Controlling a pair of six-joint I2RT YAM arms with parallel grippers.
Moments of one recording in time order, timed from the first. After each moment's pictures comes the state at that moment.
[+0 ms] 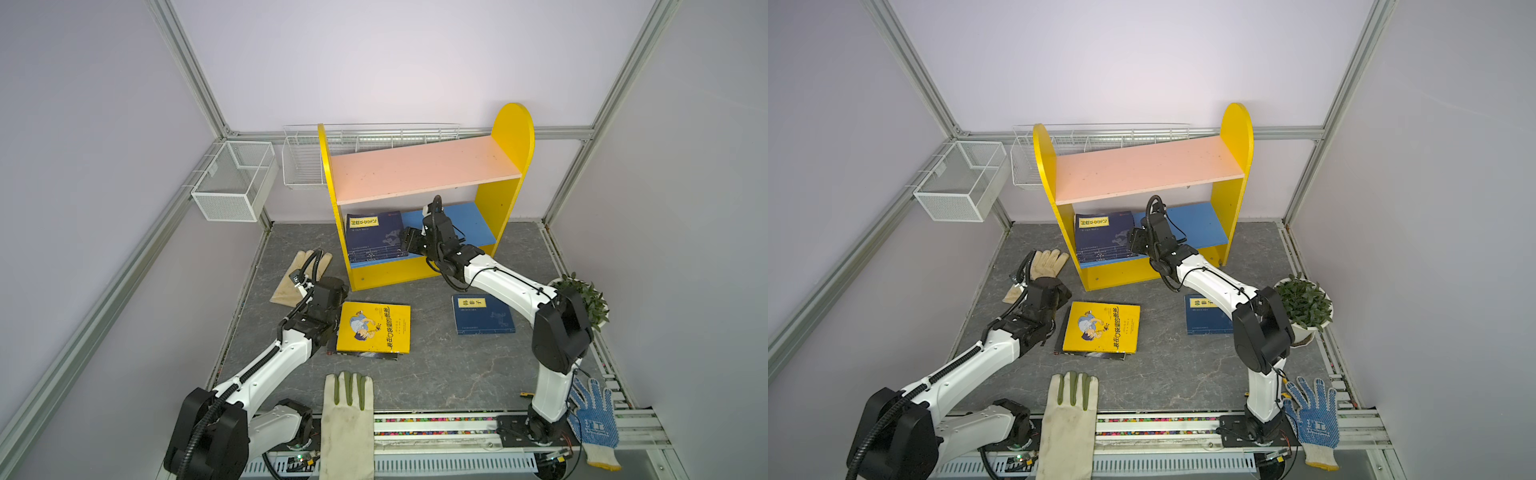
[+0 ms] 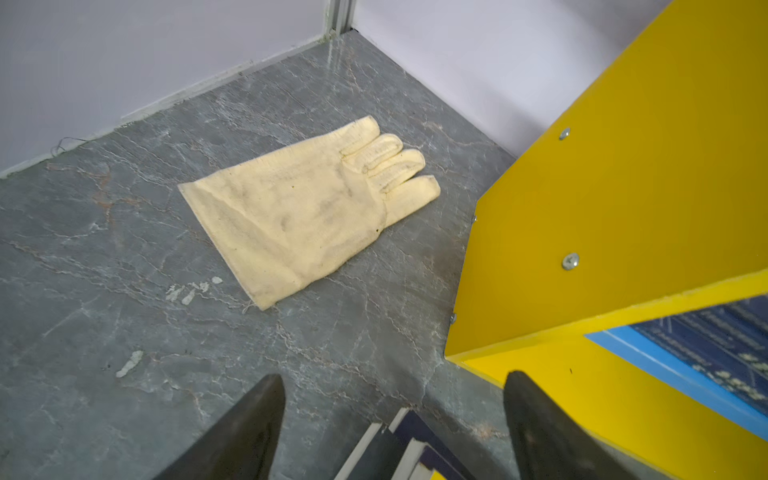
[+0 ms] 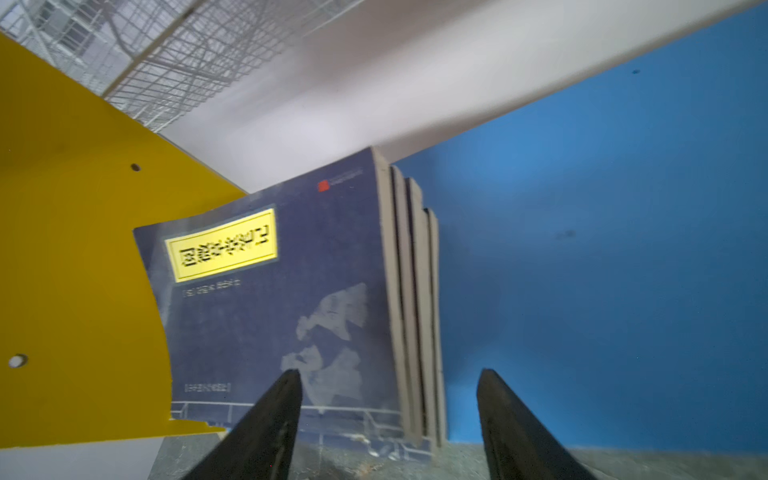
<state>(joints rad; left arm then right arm) -0.44 1.16 0.66 -0.15 -0.56 -0.82 0.63 1.85 1.53 -0.15 0.11 0.65</state>
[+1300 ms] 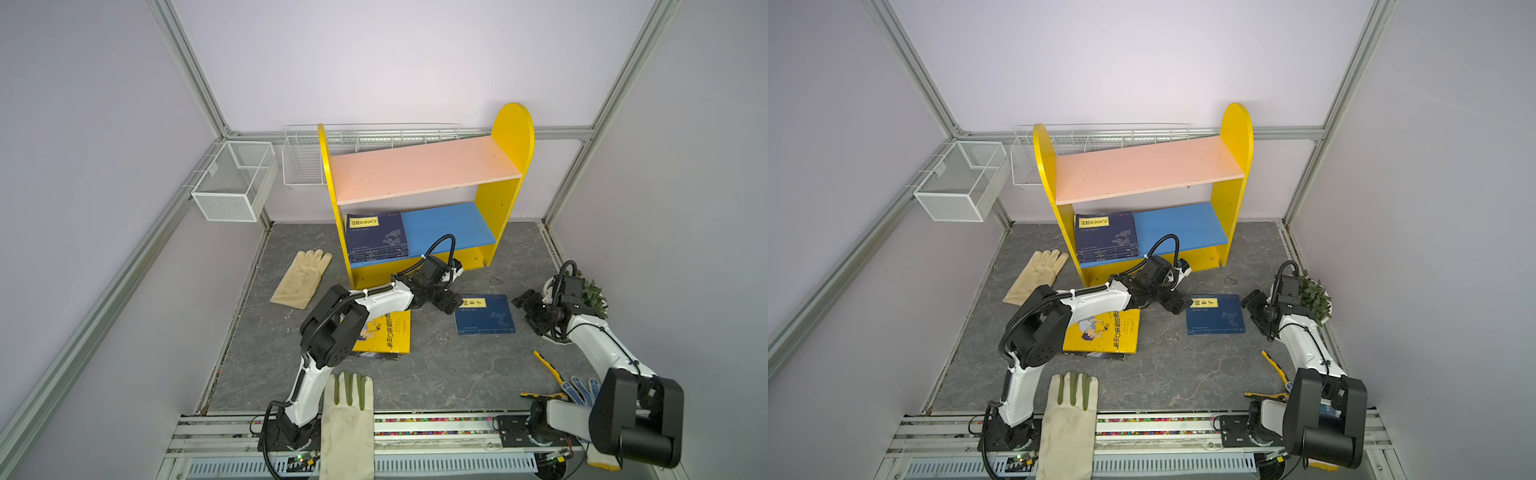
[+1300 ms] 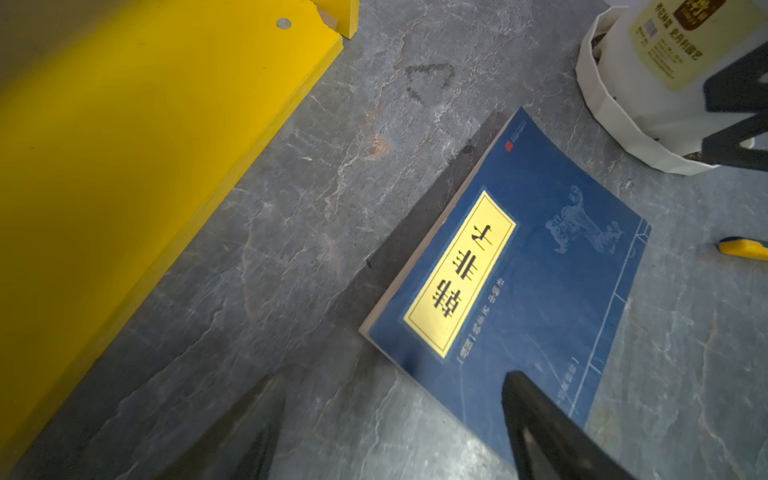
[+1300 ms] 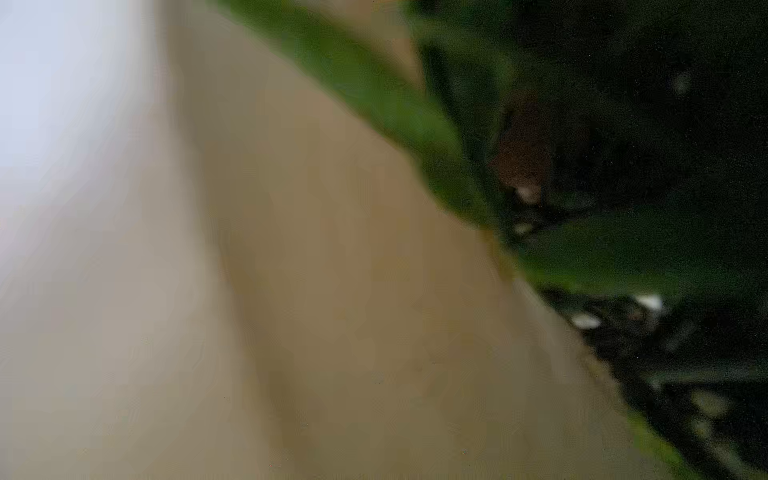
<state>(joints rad) -0.87 2.14 1.52 -0.16 0.22 -0.04 -0.19 1.28 0.71 -0.46 -0.30 0.73</state>
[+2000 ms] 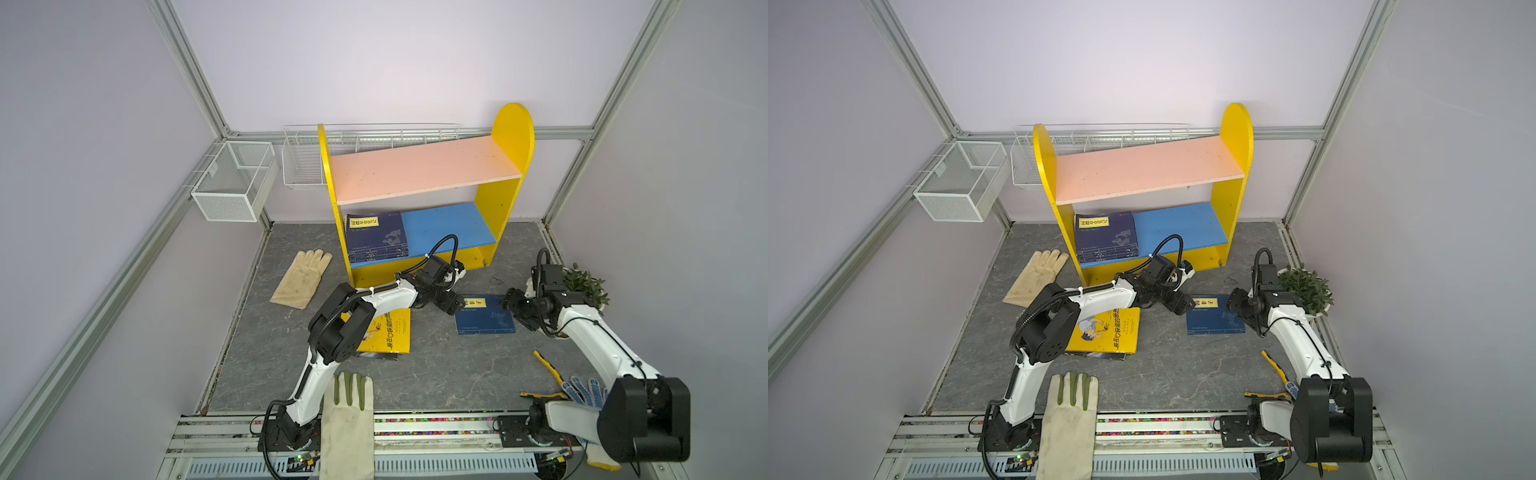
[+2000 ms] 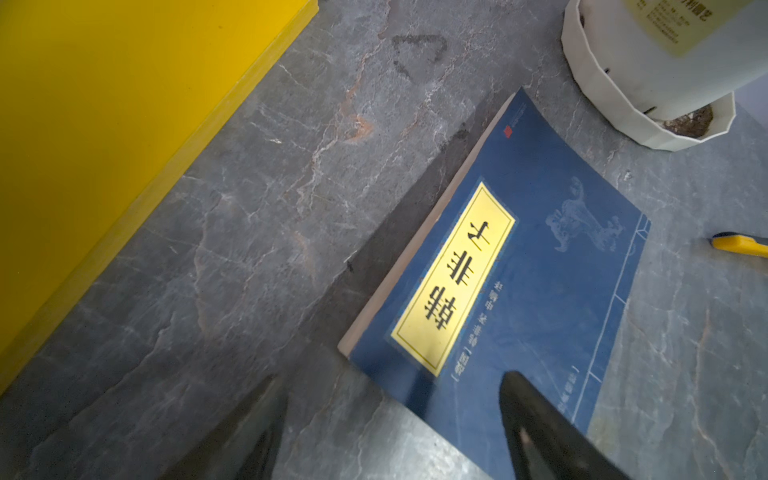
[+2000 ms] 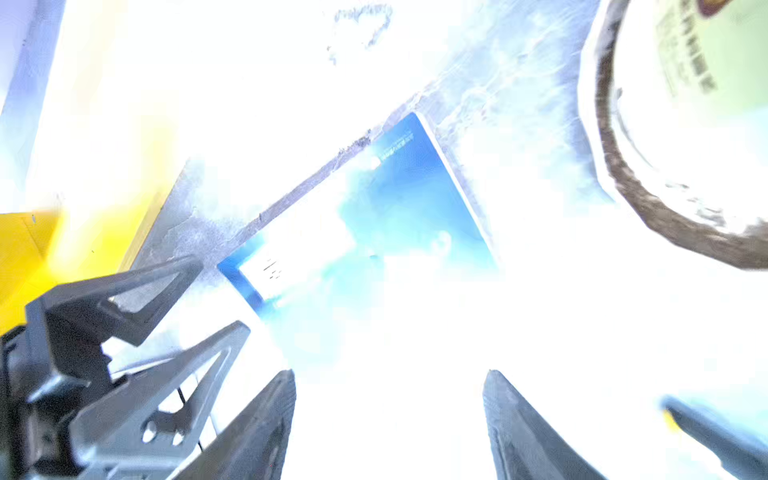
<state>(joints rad) -0.87 2.19 1.57 -0.20 0.27 -0.06 0.02 1.23 0.84 -0.71 -0.15 0.62</state>
